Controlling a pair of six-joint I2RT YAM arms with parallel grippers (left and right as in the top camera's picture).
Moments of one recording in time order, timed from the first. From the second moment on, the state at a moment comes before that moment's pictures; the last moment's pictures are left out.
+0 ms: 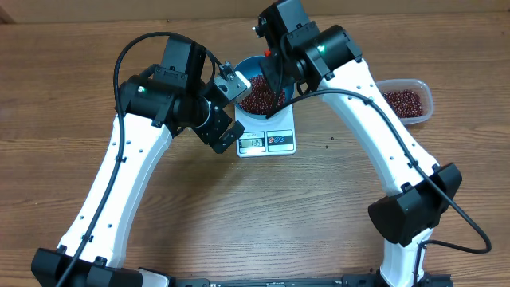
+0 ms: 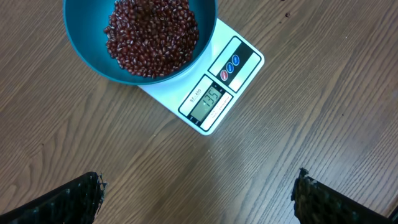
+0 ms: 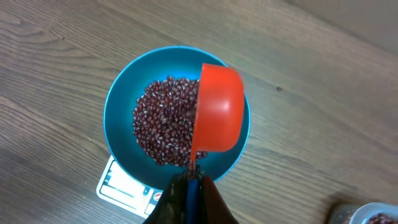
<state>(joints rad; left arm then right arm) -0.31 1.58 1.59 -1.16 0.26 0.50 0.54 2.02 2.17 -1.17 0.11 0.03</state>
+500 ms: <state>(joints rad) -0.30 1.58 1.59 -1.16 0.26 0.50 0.55 2.02 2.18 -1.17 0.12 0.01</state>
